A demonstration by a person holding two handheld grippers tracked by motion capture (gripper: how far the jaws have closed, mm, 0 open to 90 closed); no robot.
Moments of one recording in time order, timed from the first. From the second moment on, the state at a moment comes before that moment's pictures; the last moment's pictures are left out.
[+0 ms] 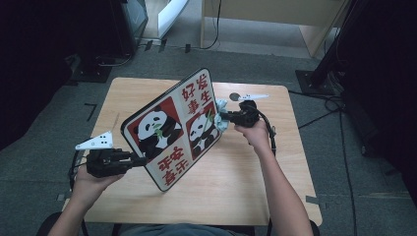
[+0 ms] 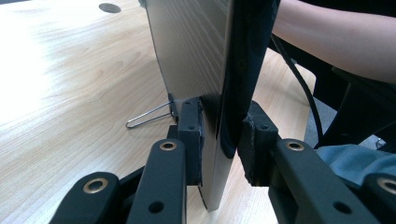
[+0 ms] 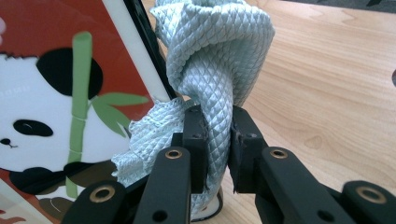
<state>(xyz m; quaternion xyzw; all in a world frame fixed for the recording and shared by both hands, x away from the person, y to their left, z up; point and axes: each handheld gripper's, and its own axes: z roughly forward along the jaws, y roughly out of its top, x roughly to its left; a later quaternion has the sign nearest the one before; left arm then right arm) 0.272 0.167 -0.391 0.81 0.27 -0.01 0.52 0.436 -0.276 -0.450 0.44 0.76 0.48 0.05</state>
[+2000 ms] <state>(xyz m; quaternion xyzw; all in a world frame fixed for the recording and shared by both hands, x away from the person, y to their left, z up) 0.261 0.177 -0.388 0.80 0.28 0.03 0.53 0.417 -0.315 -0.476 0.49 0.73 0.46 0.09</state>
